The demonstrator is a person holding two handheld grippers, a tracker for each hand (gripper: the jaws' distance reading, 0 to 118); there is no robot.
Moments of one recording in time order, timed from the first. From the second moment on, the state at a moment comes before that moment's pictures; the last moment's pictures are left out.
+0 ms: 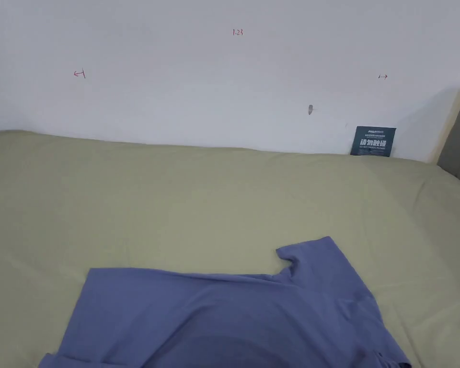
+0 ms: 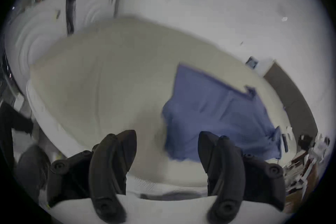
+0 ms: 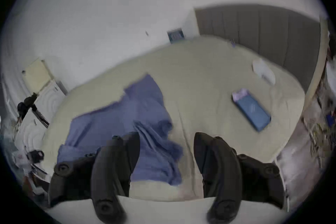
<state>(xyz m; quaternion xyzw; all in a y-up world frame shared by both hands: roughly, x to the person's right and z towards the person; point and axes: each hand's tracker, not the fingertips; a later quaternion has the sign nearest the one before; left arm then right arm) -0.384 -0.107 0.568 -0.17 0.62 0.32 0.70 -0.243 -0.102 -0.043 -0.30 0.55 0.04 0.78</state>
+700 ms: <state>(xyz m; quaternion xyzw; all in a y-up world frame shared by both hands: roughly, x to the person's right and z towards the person) -0.383 -0.045 0.476 -0.10 0.62 0.14 0.77 -0.242 -0.048 0.084 -0.03 0.65 0.09 0.76</state>
